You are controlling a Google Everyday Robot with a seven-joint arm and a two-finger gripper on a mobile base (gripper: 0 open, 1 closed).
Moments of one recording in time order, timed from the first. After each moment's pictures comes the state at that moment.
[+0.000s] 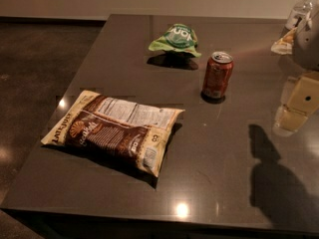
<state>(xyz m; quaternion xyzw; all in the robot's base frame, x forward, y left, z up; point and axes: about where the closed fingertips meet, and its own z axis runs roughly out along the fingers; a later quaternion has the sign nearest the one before) 0.438 -0.217 0.976 -0.60 0.78 -0.03 0.16</state>
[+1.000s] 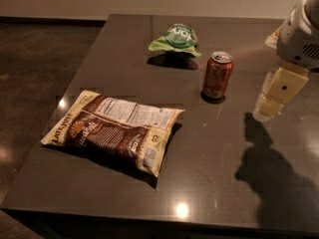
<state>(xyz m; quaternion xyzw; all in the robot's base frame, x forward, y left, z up) 0.478 -0.211 0.969 -0.57 0.80 -0.04 0.19</state>
